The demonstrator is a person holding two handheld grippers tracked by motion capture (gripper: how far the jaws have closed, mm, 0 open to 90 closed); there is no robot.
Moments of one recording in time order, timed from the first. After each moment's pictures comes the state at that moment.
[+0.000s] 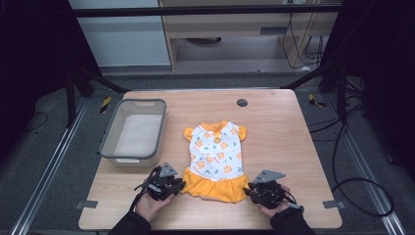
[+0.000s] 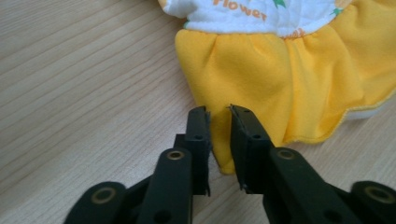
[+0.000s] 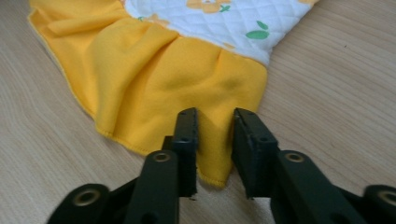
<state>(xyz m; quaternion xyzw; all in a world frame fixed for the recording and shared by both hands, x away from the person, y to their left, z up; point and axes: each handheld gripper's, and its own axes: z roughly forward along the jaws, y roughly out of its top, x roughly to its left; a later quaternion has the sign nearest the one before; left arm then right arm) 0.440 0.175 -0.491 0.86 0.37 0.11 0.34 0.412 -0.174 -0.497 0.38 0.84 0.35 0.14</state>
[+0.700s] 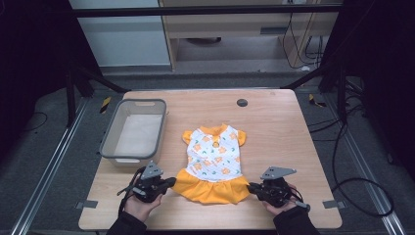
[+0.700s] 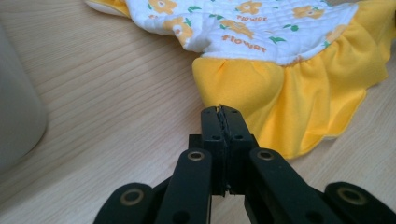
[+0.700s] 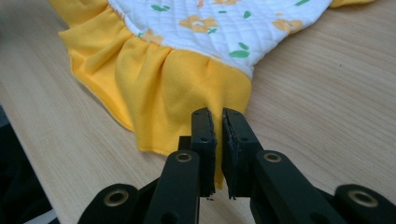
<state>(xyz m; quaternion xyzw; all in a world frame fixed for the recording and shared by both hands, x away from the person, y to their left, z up) 0.416 0.207 -0.457 0.82 0.39 0.12 0.39 0.408 -0.189 -0.470 0.38 0.83 0.40 0.09</state>
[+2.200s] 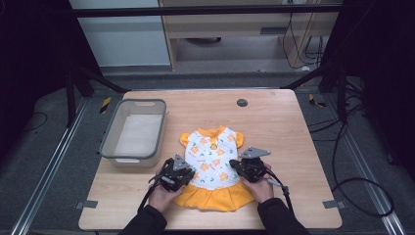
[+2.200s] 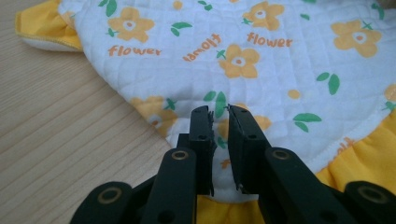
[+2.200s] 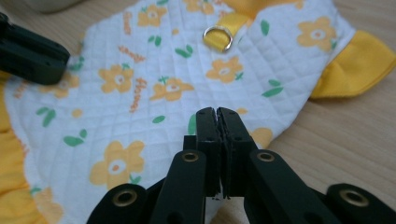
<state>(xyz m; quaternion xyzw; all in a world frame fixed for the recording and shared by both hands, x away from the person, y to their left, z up) 0.461 0.142 -0.491 0.85 0.36 0.16 0.35 0.485 -0.136 -0.499 0.38 0.81 0.42 0.16</state>
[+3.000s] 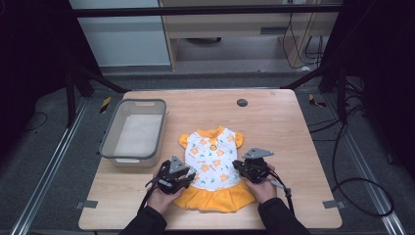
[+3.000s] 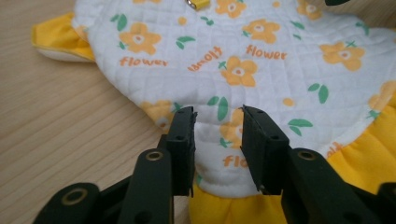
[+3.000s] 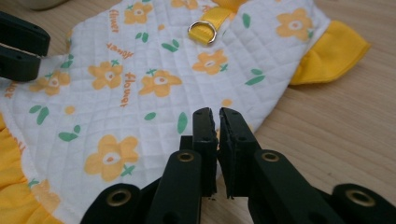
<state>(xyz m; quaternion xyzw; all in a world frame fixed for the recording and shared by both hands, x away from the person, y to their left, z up) 0.452 0.152 -0.482 0.83 0.36 0.16 0.38 0.478 -0.148 -0.491 0.40 0.80 0.42 0.17</state>
